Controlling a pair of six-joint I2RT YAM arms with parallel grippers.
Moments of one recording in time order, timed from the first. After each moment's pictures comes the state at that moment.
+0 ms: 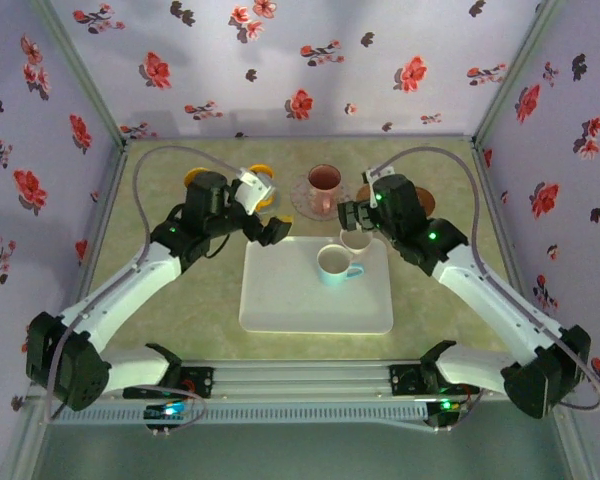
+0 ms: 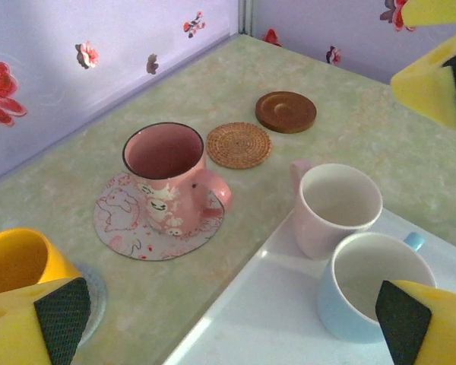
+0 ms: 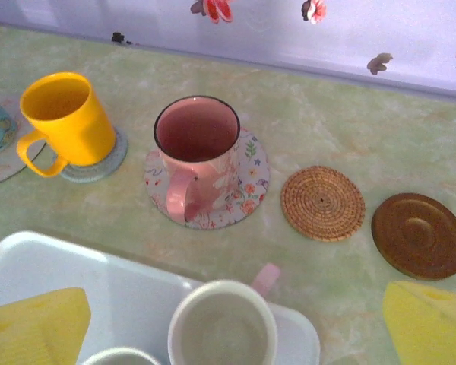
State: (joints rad) left arm -0.58 1.24 1.01 -0.20 0.33 0.17; right arm 0.62 1.15 1.10 -0.55 0.26 0.18
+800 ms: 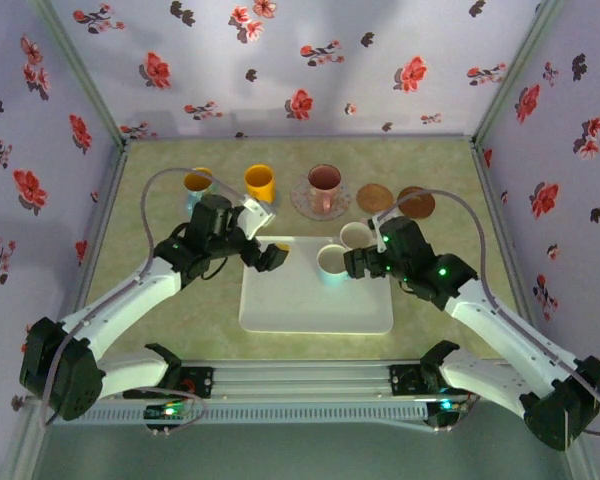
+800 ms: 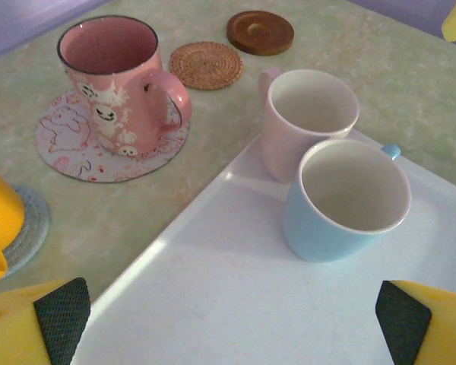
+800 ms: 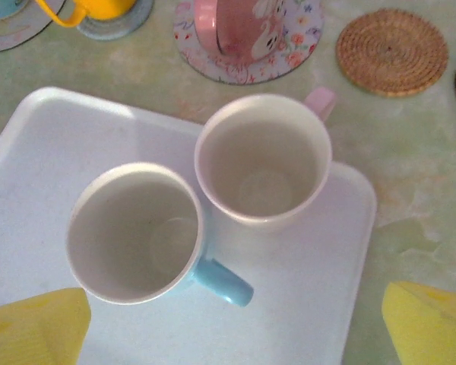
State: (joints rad) left arm -0.61 1.19 0.85 -0.24 0.34 0.16; right arm 0.65 0.95 0.82 -0.67 0.10 0.30
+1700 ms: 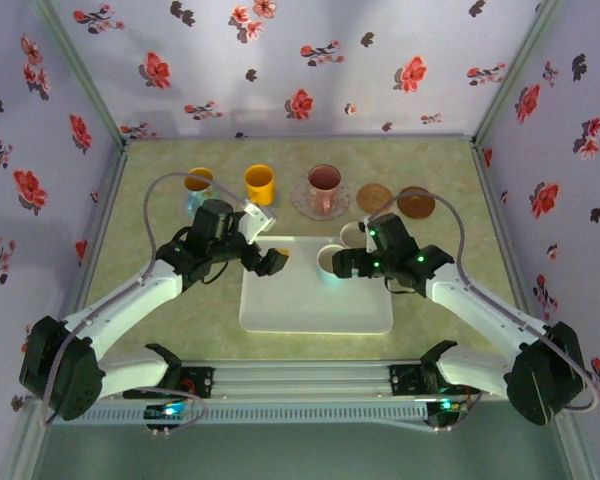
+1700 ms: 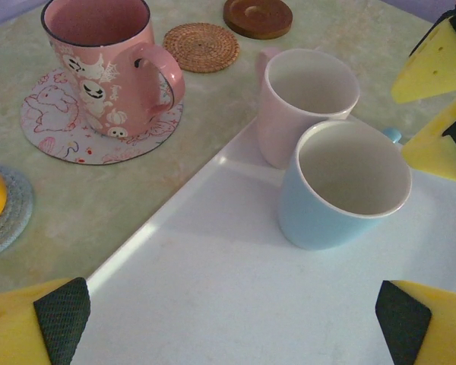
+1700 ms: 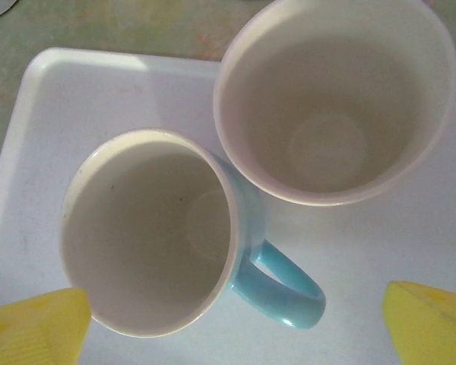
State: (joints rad) left arm -0.61 1.19 0.82 -0.23 0.34 0.14; right arm 0.59 1.13 0.78 -0.56 -0.11 0.44
